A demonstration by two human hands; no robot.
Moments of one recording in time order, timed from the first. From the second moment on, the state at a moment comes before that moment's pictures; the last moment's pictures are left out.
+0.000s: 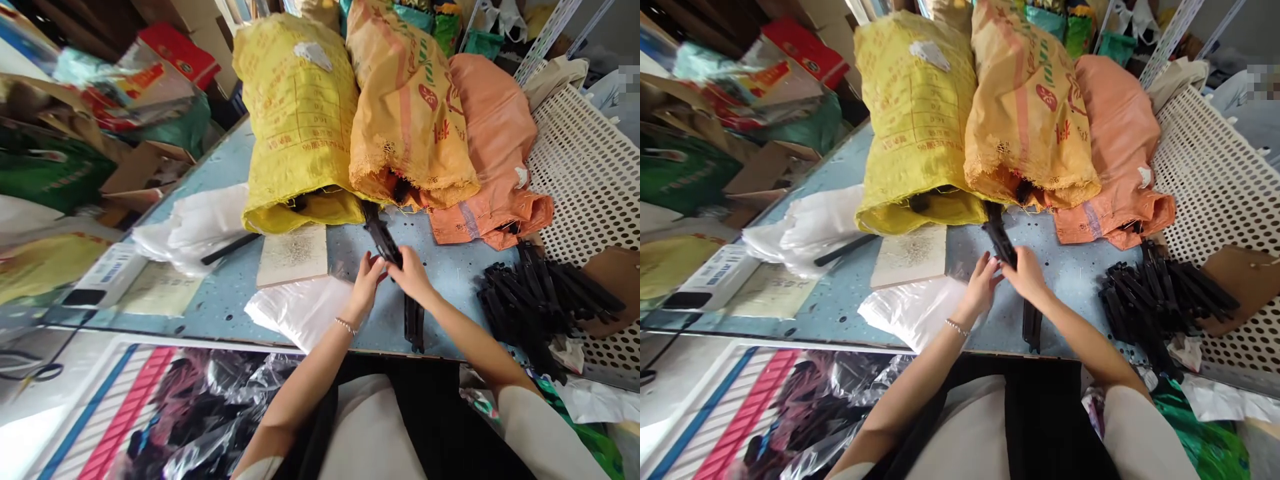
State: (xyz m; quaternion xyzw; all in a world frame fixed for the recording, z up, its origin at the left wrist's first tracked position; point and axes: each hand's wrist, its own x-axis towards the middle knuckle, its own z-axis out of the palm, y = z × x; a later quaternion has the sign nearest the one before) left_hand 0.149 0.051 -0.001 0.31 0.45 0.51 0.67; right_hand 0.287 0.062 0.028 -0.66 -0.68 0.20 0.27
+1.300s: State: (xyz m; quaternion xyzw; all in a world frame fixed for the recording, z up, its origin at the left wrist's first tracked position) left_hand 0.152 -0.015 -0.021 0.43 0.52 0.43 0.60; right_hand 0.285 0.070 0.060 -0.56 -0.78 0.23 0.18
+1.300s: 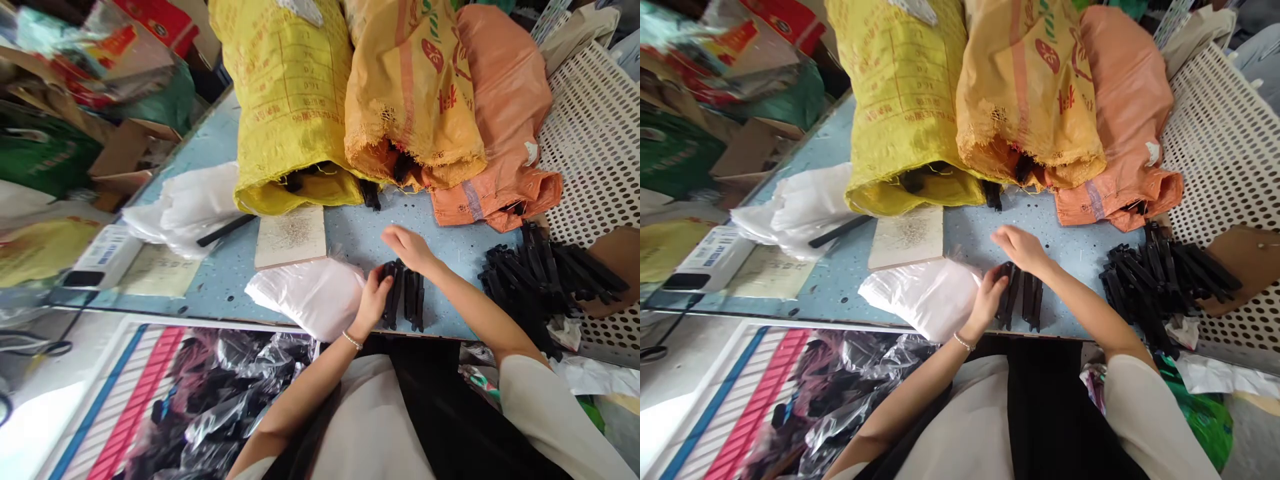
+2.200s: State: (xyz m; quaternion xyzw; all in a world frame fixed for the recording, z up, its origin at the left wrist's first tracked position) left_hand 0.124 -0.020 0.061 0.25 0.35 0.34 0.84; right_hand 0.314 0.043 0.072 -0.40 -0.89 -0.03 0.20
